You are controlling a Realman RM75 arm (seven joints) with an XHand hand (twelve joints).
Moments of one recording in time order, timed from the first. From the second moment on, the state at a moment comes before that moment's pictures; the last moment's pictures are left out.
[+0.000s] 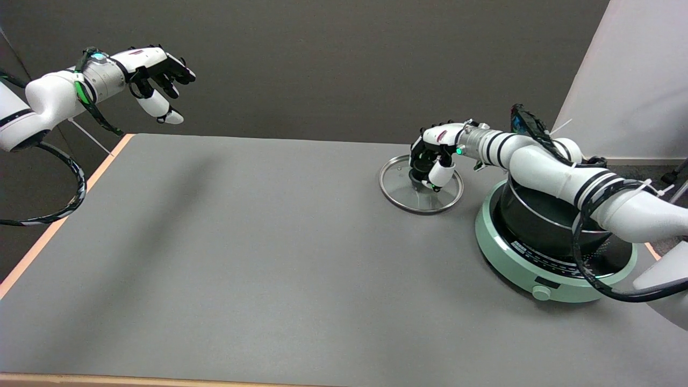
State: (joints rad) arm 0.76 -0.85 -2.23 0.96 0.92 -0.32 -0.04
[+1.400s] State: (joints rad) arm 0.75 -0.85 -2.23 0.96 0.93 -0.29 -0.04
